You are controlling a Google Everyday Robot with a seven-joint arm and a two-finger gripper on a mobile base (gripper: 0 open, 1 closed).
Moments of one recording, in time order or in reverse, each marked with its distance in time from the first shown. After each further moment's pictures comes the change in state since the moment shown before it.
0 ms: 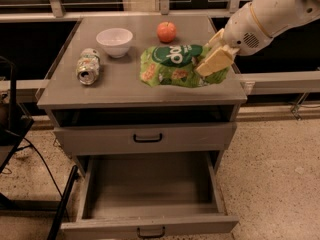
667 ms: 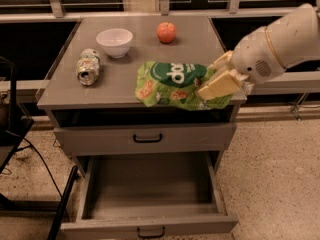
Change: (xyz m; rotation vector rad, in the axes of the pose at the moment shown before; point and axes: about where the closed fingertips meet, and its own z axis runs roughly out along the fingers) arm 0.007 0.069 -0.008 -0.023 -0.087 0.078
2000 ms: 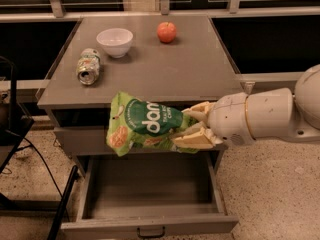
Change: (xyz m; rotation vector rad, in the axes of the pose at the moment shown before) arm 0.024 0.090 0.061 0.044 -0.196 -0.079
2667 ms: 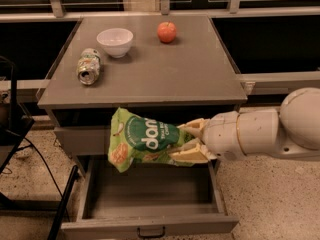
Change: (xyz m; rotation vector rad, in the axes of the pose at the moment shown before) arm 0.034 0.015 0.027 -0.037 -0.008 -0.002
